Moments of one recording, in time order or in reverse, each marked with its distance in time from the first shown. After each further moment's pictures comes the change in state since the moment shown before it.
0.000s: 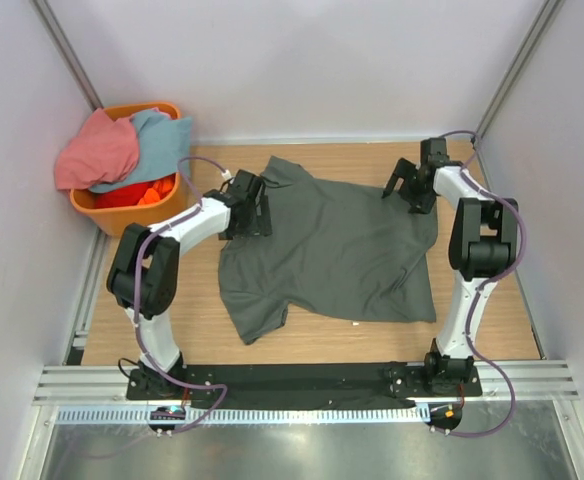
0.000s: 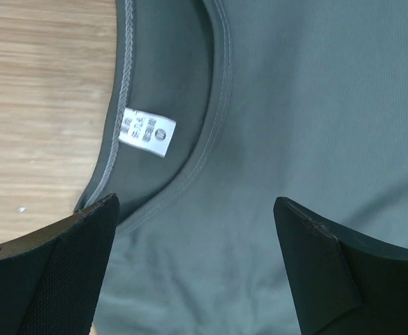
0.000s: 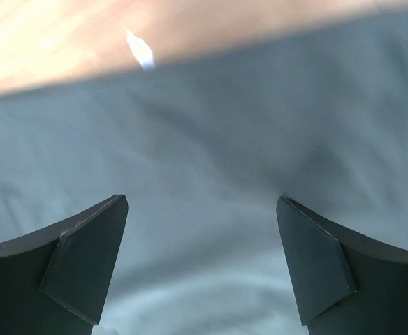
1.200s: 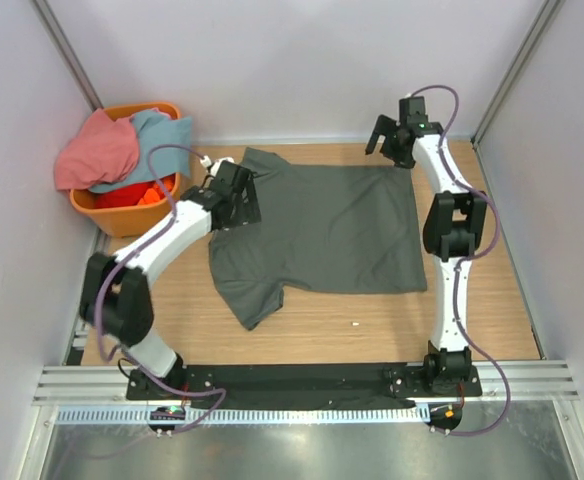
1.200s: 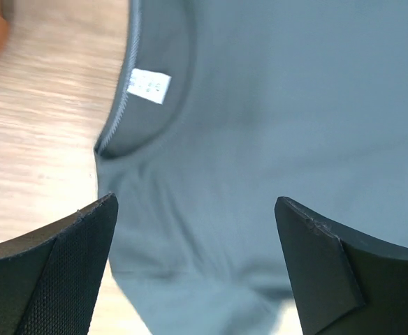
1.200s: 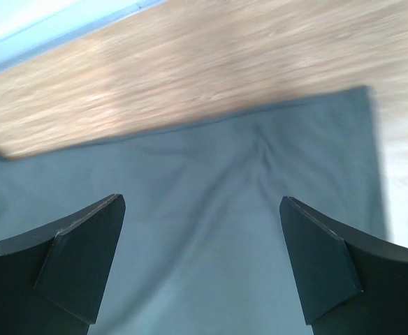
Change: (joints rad) left arm 0.015 -0.163 0.001 -0.072 -0.126 -0.055; right arm 0.108 0.396 0.774 -0.186 0.058 -0.025
